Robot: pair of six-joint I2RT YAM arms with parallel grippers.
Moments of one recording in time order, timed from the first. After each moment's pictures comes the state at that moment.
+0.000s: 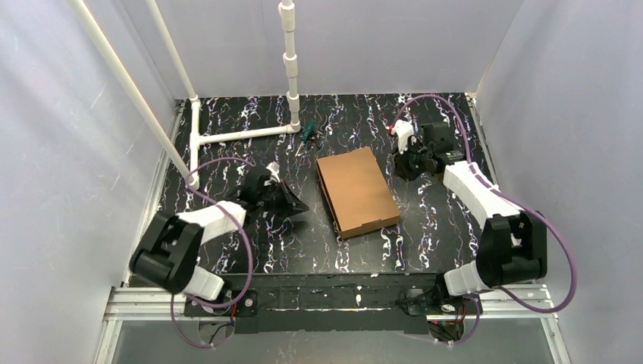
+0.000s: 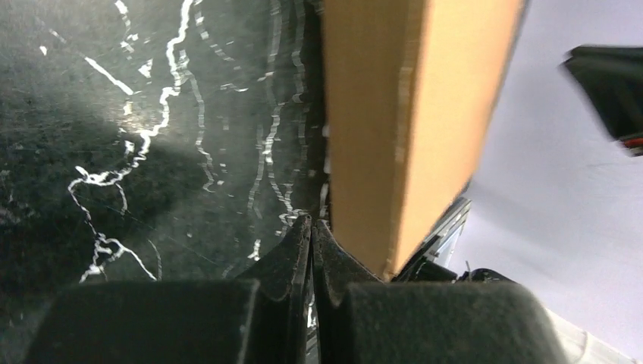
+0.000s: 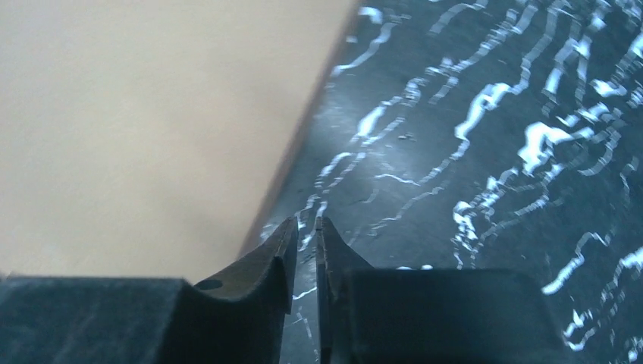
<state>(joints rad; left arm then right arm) -0.44 1.39 0.57 0.14 0.43 -0.94 0.21 1.41 1.02 -0.48 -0.44 -0.46</state>
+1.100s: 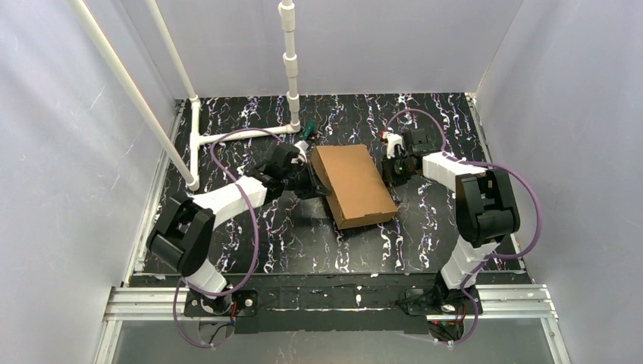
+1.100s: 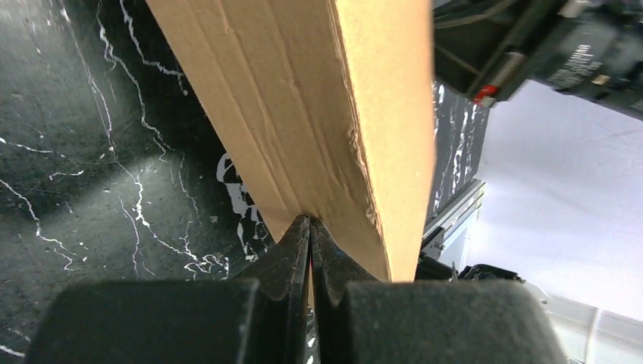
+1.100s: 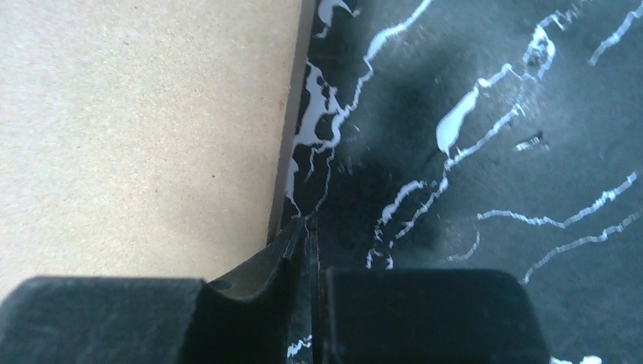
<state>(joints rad) -0.59 1.62 0.94 -0.06 0.38 -0.87 0.24 1.74 1.05 -0.34 -0.44 -0.11</state>
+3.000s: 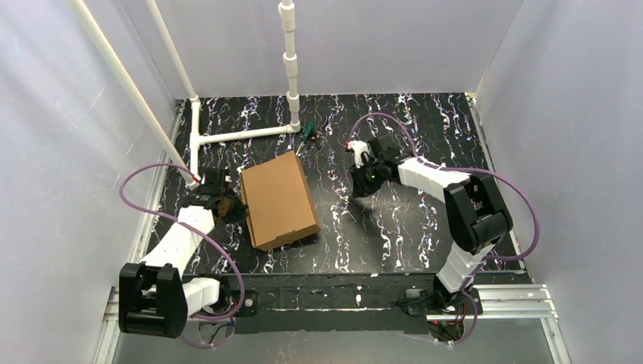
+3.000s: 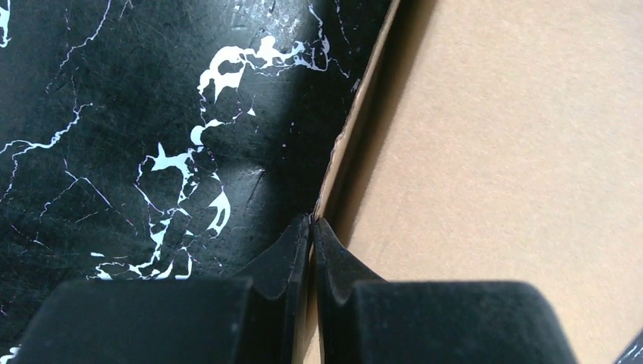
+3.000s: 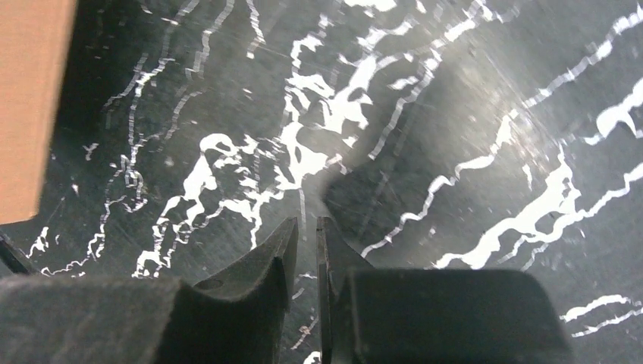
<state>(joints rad) -0.11 1.15 0.65 -0.56 -0.04 -0.73 0.47 1.74 1.09 -0.36 -0.43 -0.12</state>
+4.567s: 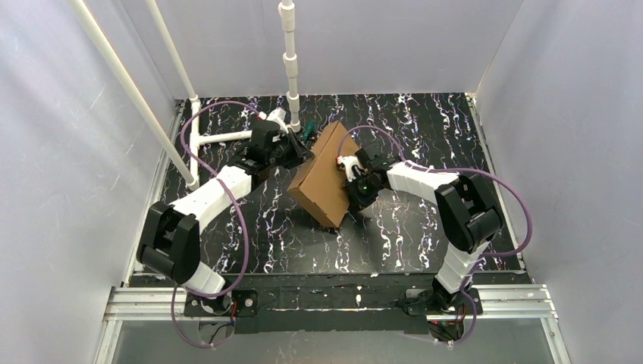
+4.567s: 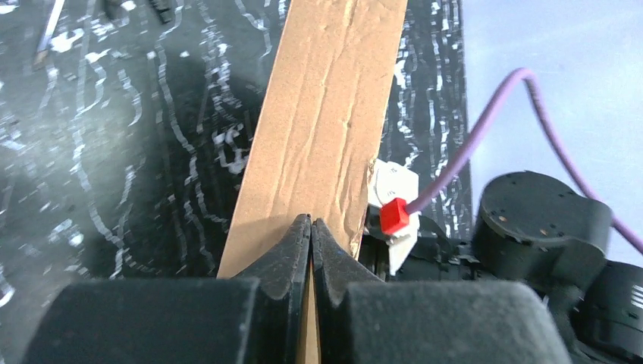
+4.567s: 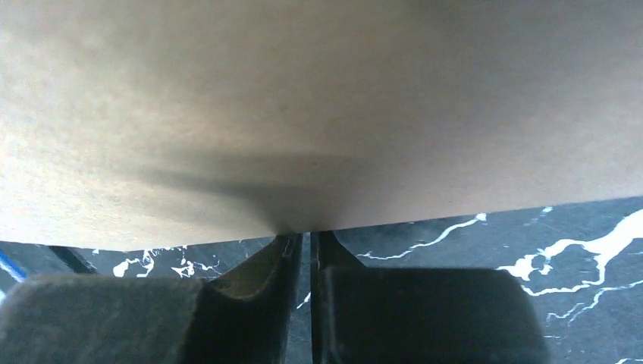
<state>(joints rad) -0.46 1.51 1.05 -0.06 0.21 -0.77 0.61 1.78 1.11 -0.51 -0.36 -0.10</state>
